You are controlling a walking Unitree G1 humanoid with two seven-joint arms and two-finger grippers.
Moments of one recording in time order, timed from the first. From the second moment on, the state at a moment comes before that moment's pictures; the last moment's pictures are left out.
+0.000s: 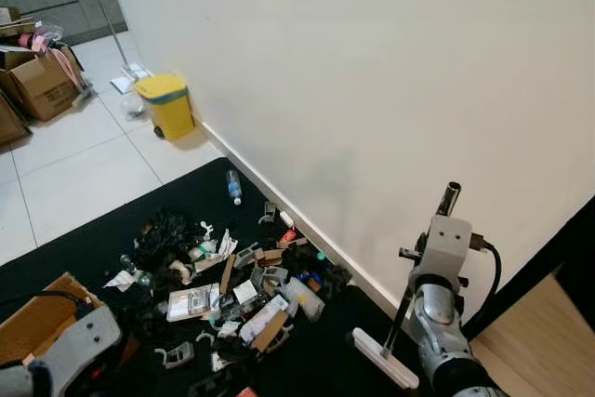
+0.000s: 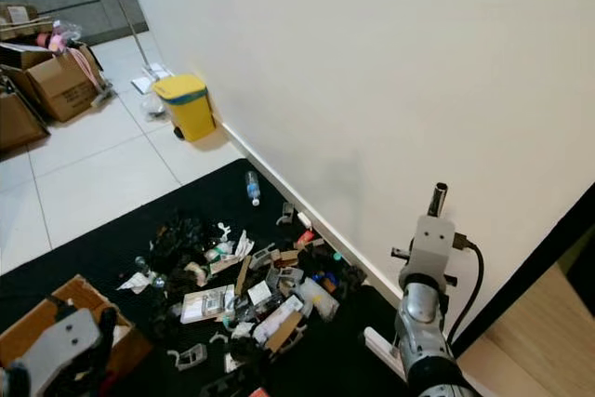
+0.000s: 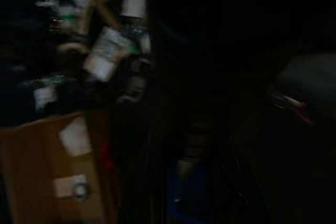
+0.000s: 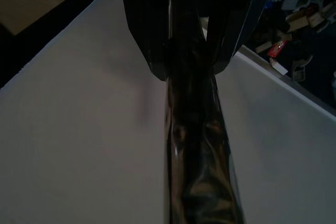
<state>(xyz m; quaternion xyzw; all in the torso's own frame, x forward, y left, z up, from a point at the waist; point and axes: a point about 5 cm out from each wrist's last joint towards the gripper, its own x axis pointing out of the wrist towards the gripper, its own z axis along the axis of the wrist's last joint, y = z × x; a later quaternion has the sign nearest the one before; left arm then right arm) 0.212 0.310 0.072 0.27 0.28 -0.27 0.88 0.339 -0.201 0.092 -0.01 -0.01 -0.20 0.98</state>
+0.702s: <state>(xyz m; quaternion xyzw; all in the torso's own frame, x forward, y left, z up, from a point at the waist) 0.227 0.284 0.055 0.19 0.21 -0.24 0.93 0.339 -0.202 0.092 -0.01 -0.01 -0.20 0.98</state>
